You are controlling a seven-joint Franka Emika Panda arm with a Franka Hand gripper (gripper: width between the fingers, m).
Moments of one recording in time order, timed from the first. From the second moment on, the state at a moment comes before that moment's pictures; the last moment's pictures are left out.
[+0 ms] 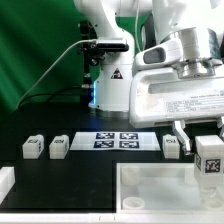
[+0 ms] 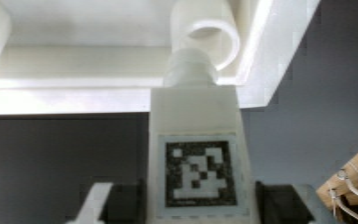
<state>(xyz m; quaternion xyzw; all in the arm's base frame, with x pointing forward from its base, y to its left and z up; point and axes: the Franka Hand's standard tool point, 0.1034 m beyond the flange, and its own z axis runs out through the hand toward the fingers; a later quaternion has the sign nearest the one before) 0.616 0.107 0.103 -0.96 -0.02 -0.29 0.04</state>
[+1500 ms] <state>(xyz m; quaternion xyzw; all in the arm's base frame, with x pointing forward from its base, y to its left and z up) 0.608 0.119 0.092 -0.95 -0.04 -0.30 0.03</state>
